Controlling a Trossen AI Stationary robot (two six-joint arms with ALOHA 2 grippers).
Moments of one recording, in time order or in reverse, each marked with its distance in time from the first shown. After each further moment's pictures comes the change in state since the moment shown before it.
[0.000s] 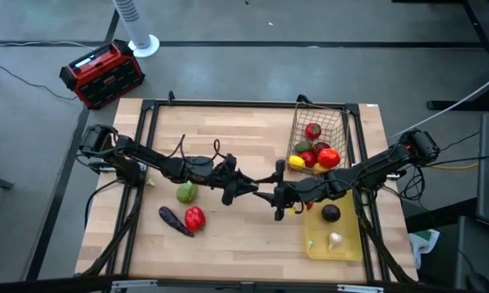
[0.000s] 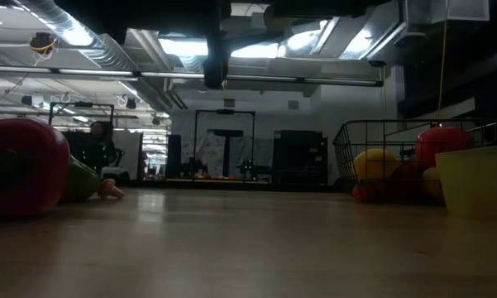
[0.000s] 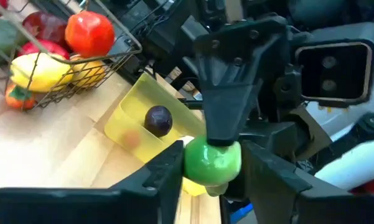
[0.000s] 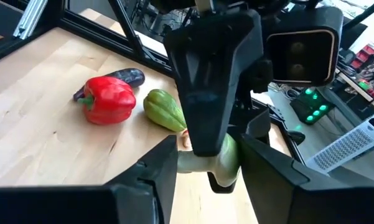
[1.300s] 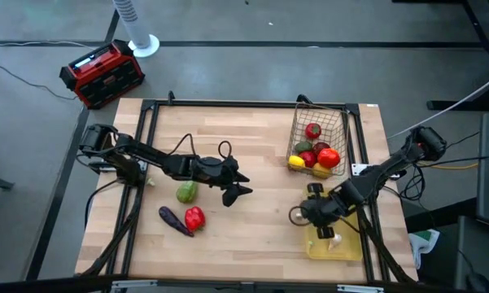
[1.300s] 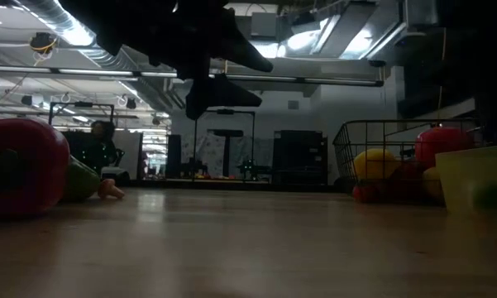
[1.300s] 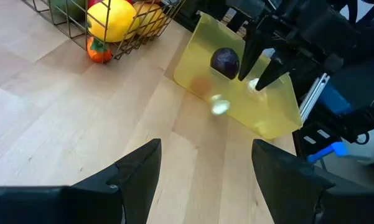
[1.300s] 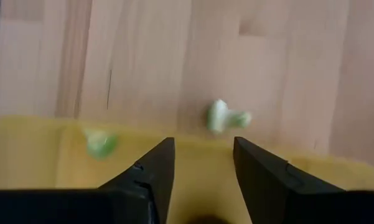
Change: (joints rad) left arm 0.046 0.000 0.001 -0.321 0.001 0.171; right arm 0.220 -0.109 0.000 -1.031 -0.395 0.794
